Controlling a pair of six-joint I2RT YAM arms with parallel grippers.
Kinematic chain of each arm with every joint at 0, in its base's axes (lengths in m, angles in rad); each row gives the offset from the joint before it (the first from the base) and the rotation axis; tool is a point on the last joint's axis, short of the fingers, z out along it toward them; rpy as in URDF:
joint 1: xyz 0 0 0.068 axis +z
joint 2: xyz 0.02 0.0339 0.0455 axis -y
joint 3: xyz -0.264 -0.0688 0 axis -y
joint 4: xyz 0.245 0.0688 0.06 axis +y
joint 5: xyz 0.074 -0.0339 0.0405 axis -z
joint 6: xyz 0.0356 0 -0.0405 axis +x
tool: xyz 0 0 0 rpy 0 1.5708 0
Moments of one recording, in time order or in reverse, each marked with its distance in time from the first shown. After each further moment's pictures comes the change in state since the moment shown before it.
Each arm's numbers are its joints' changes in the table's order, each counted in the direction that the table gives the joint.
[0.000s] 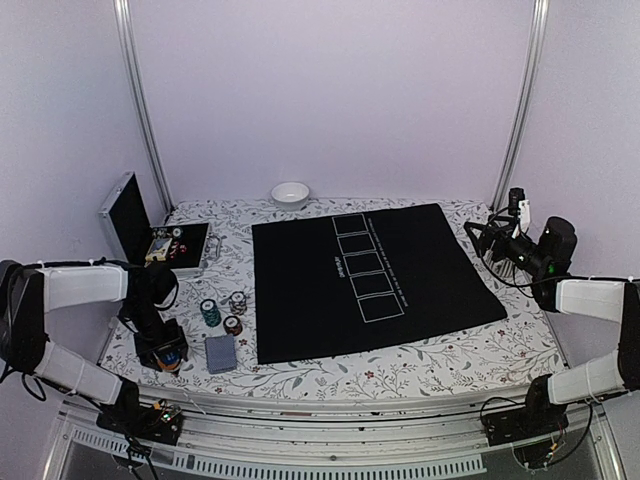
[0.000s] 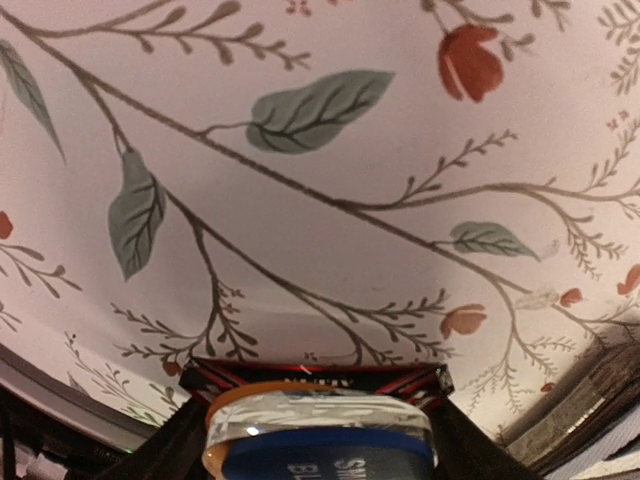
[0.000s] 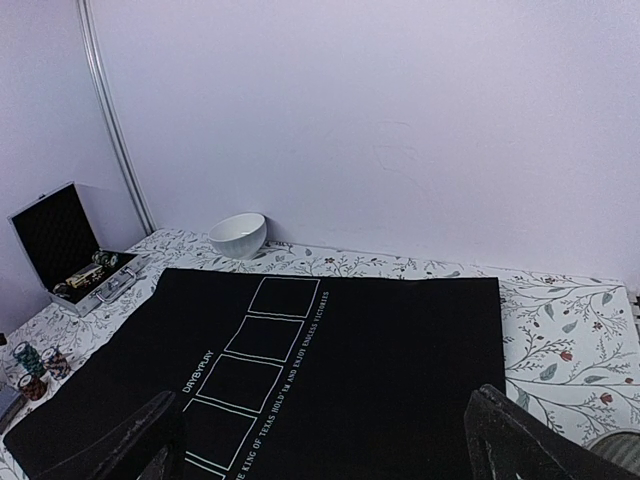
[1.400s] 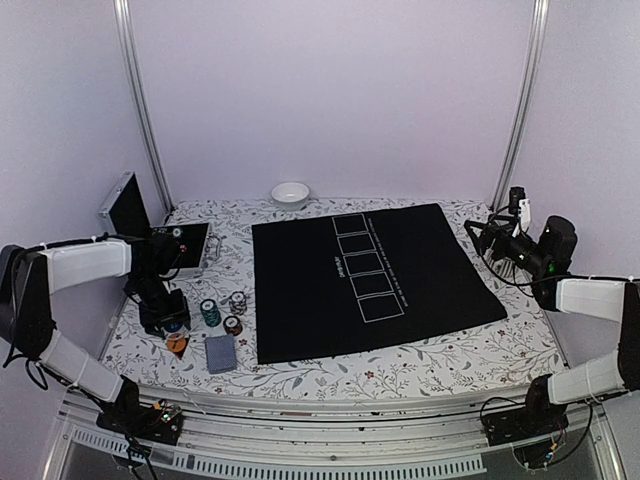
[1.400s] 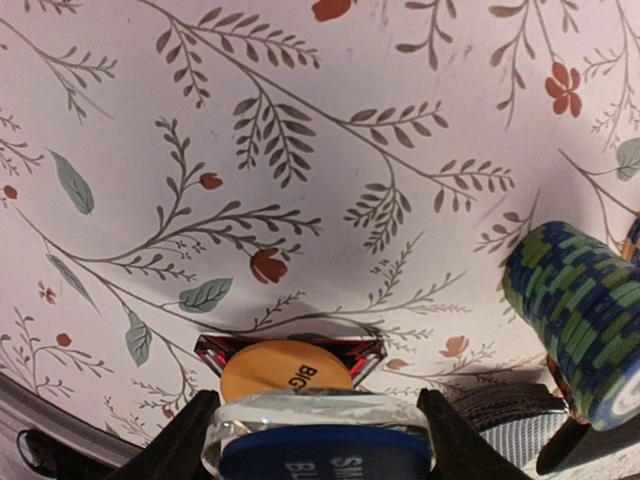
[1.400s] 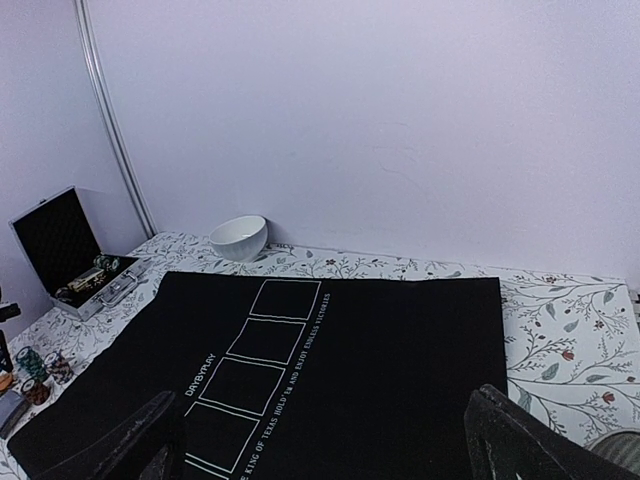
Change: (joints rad) left arm 0.011 -0.086 0.206 -0.006 -0.087 0.112; right arm 0.000 0.000 0.007 0.005 0.002 0.013
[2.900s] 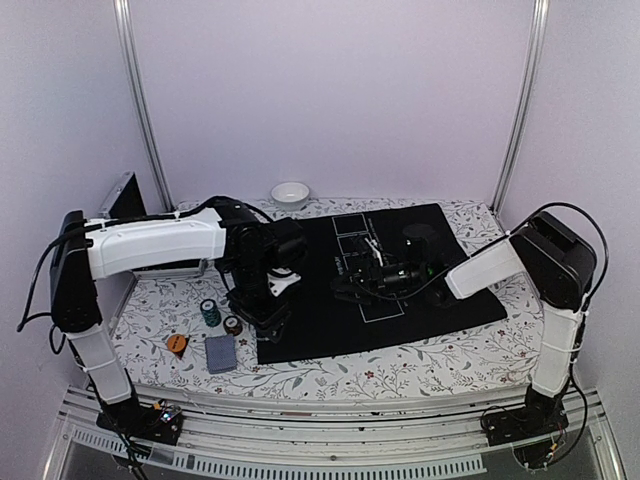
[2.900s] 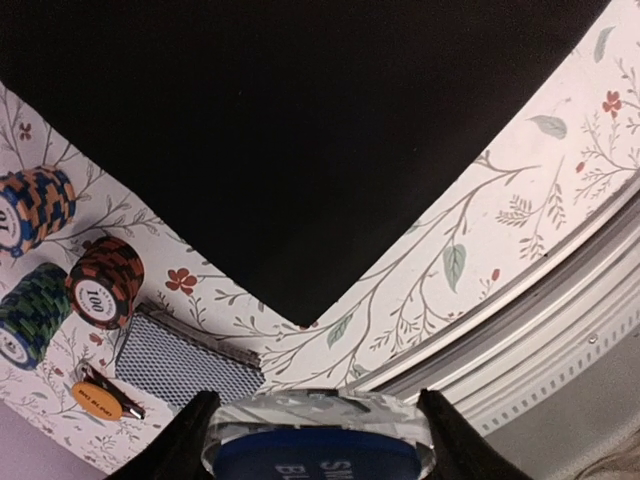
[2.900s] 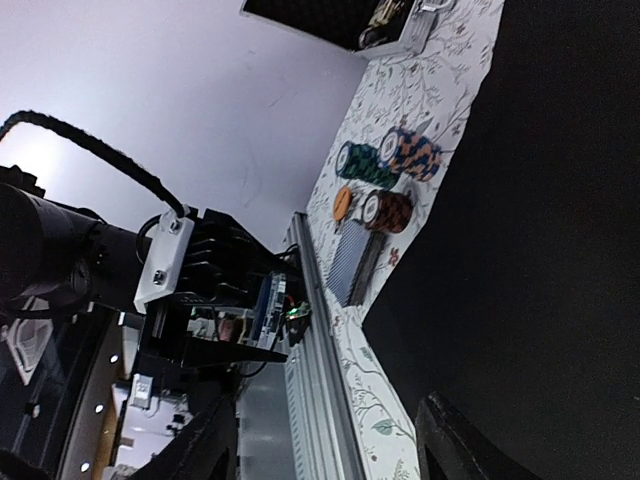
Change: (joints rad) left arm -0.723 -0.356 0.645 0.325 0.057 0.397; right arm 0.681 -0.663 0.445 0.053 -0.382 0.723
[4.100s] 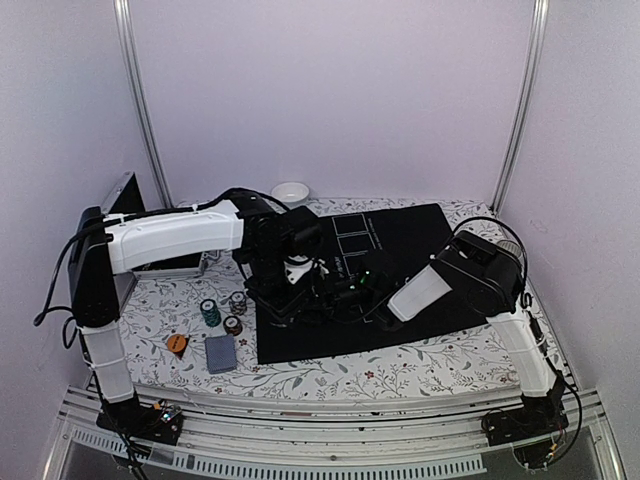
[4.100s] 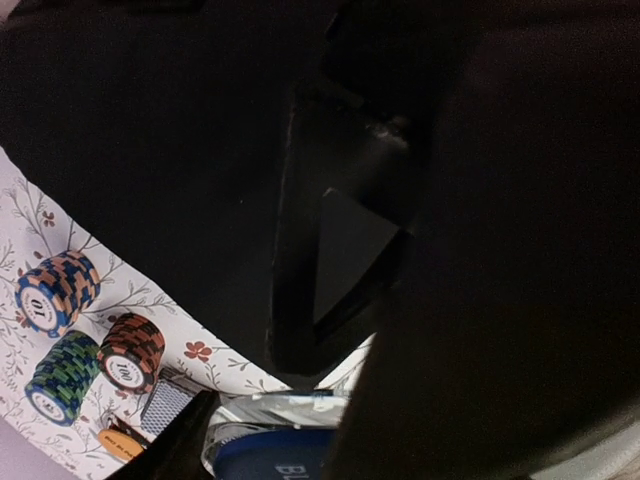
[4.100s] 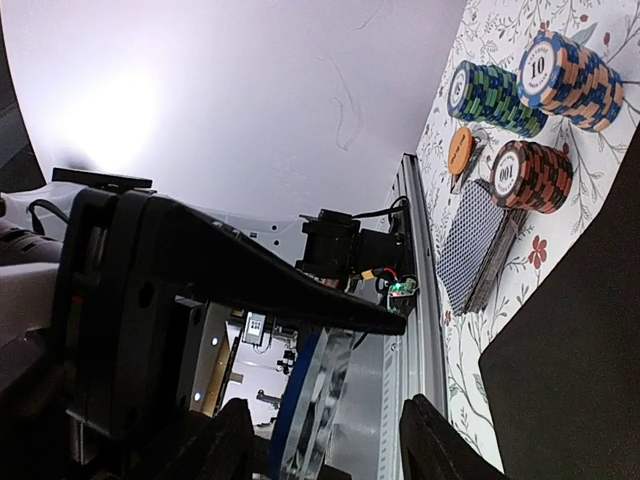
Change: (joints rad) left arm 0.000 -0.109 0.160 -0.030 -0.032 0.040; right arm 0.195 -0.464 0.308 -0.645 -0.114 0.616
